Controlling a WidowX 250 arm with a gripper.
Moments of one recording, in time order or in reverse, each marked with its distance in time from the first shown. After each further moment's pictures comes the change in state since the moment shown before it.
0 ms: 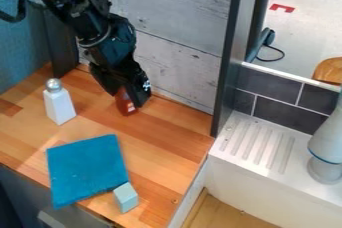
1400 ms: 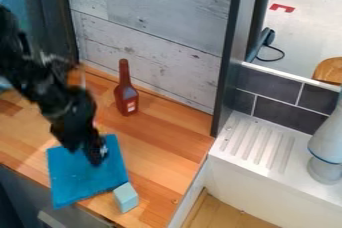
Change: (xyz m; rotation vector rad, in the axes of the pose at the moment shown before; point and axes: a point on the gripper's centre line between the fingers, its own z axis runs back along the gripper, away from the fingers) arm -0.090 0.038 -0.065 0.041 0.129 0.015
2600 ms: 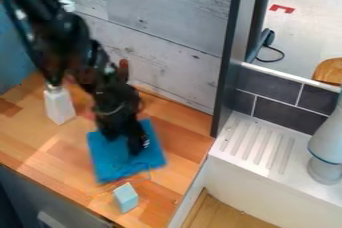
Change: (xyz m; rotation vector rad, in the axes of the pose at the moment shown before) arm 0.072 -0.047 -0.038 0.080 -0.068 -0.070
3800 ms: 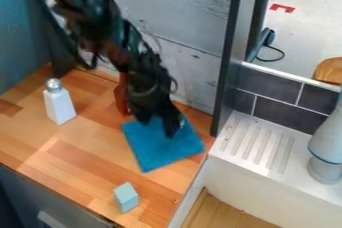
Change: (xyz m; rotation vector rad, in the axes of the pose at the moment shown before) arm 0.046 -0.017 0.023 -0.048 -0.076 0.047
